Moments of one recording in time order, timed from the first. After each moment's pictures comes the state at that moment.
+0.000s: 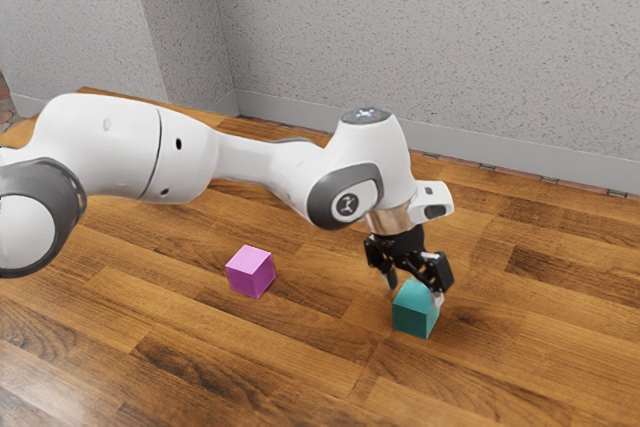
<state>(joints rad) -0.06 0.61 -0.47 -1.62 0.11 2.27 -0.28</state>
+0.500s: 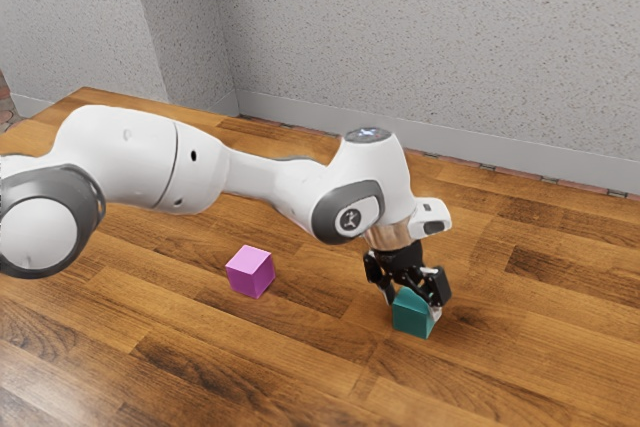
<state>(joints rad) -0.06 0.68 -0.46 -1.60 0.11 2.29 -0.29</state>
